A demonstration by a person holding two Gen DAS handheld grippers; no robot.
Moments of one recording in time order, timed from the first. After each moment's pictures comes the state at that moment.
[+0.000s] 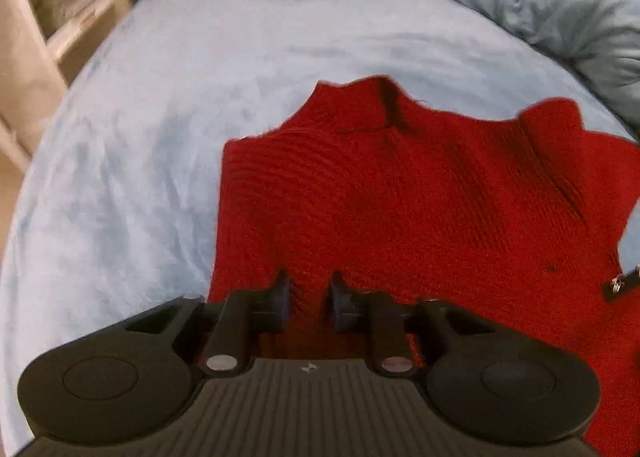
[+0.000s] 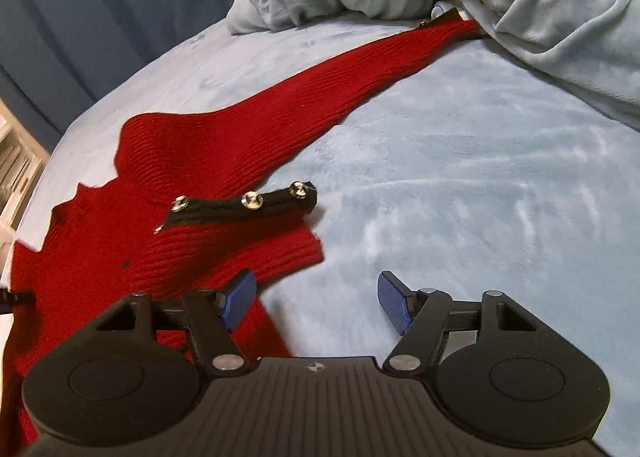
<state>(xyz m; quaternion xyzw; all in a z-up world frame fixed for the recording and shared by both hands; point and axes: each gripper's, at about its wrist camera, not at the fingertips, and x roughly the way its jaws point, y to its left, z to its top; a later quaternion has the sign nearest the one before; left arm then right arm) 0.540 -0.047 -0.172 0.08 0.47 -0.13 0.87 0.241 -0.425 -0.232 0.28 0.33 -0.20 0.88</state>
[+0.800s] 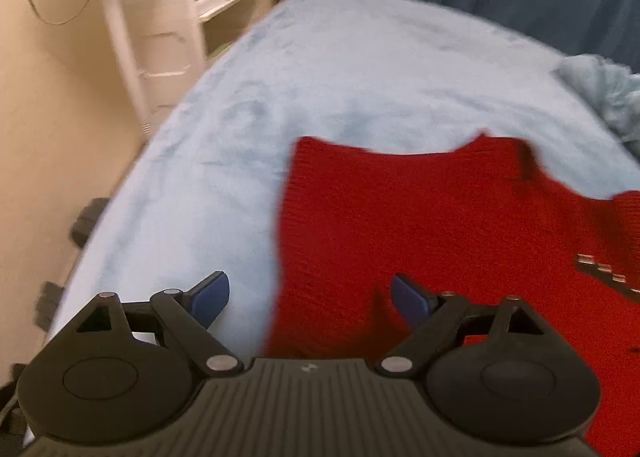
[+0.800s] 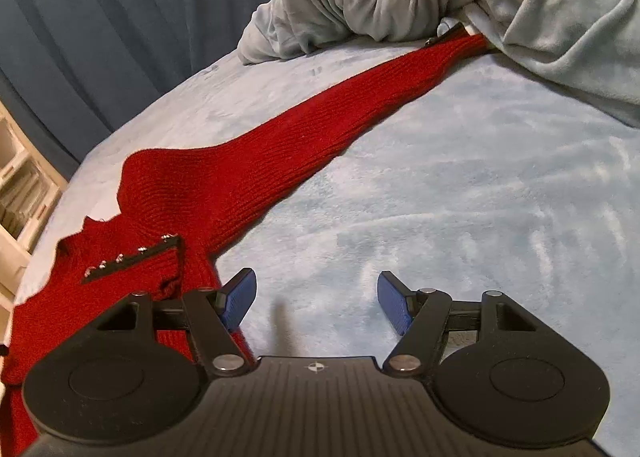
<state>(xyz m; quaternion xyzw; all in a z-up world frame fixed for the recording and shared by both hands) 0.496 0.048 -0.162 0.00 0.43 0.00 0.90 0.246 -0.449 -0.236 0.30 0.28 -0.17 0.89</state>
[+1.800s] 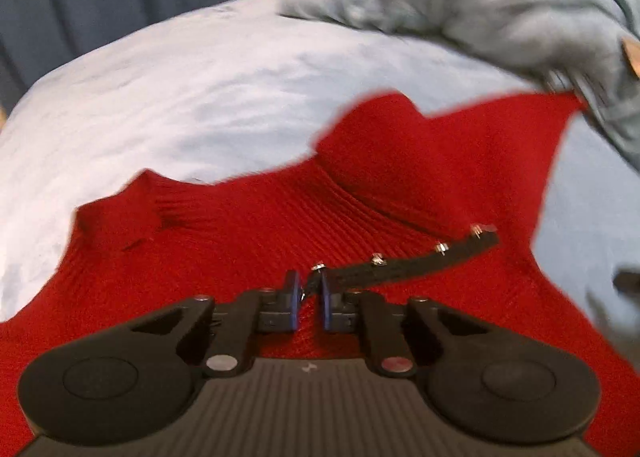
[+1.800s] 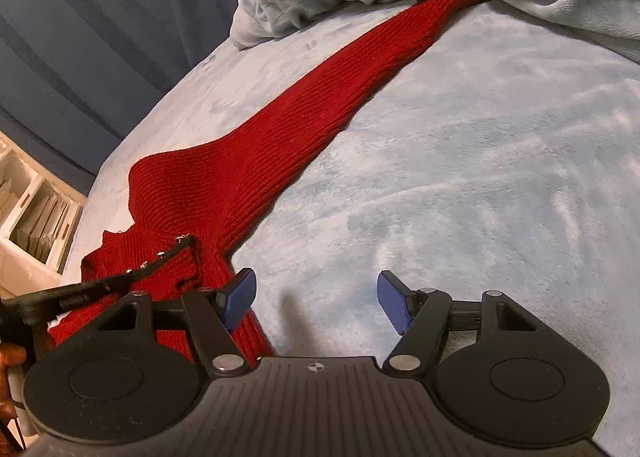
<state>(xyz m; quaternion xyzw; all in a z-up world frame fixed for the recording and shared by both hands) 0.534 -0.202 -0.209 0.18 0.39 -0.27 0.86 0.250 -0.461 -0.243 0.37 0.30 -0.15 0.87</state>
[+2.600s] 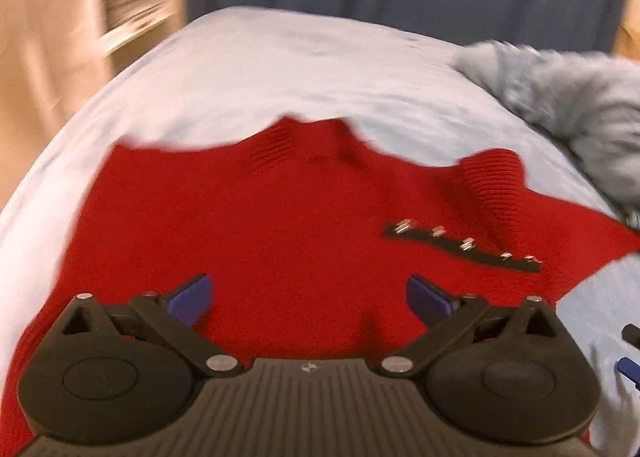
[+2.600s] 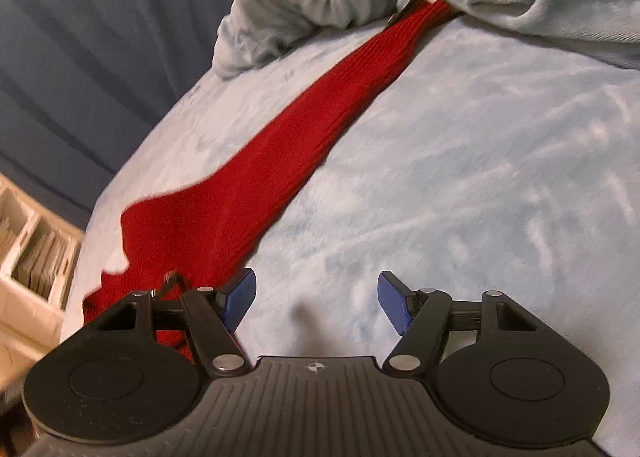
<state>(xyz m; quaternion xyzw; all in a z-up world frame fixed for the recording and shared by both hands) 0.433 -0.096 -0.167 -0.02 0.40 -0.05 0.91 0.241 -0.493 -0.234 0.41 0.26 -0.18 0.86</state>
